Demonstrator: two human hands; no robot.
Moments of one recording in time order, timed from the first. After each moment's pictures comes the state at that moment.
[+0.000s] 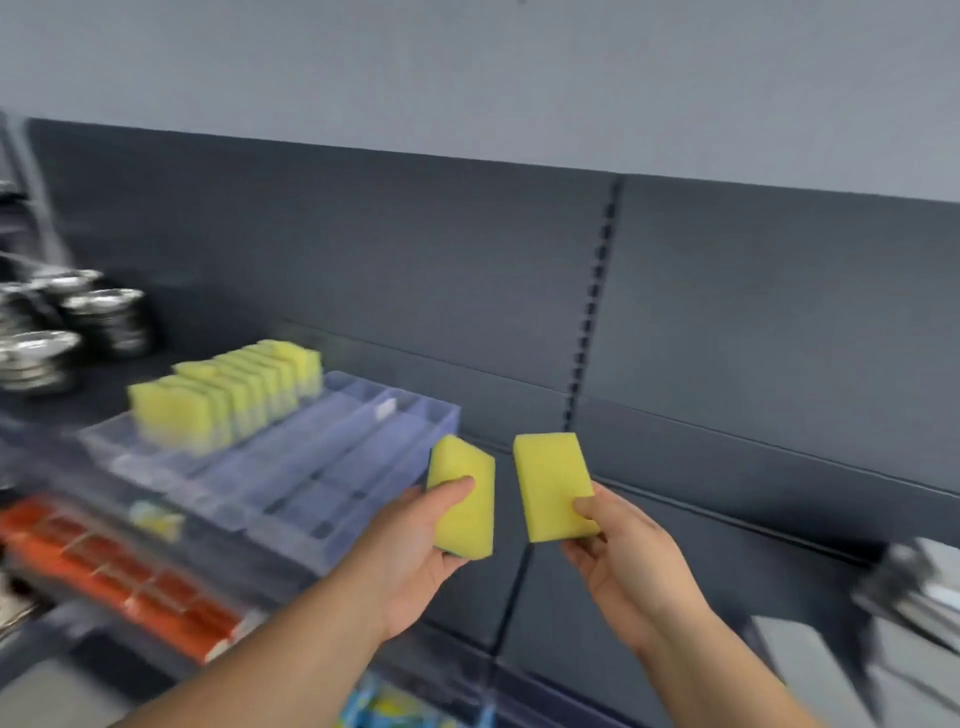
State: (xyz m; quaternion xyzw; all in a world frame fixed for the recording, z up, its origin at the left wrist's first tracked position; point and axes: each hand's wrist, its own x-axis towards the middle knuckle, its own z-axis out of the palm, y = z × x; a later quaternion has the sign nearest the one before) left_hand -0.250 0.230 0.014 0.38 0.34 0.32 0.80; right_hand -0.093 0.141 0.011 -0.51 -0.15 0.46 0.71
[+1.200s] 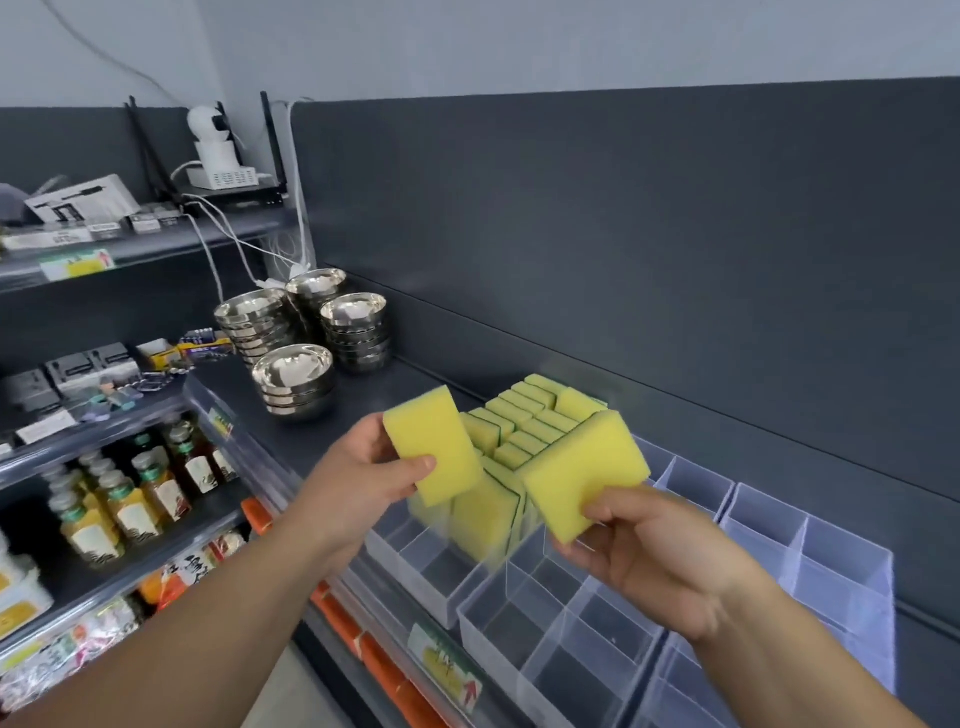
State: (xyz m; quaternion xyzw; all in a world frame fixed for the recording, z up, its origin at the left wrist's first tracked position) left_hand -0.526 0.586 0.002 0.53 0.49 0.43 0.54; right_hand -0.292 0.509 0.009 -0.42 -0.23 0.71 0.52
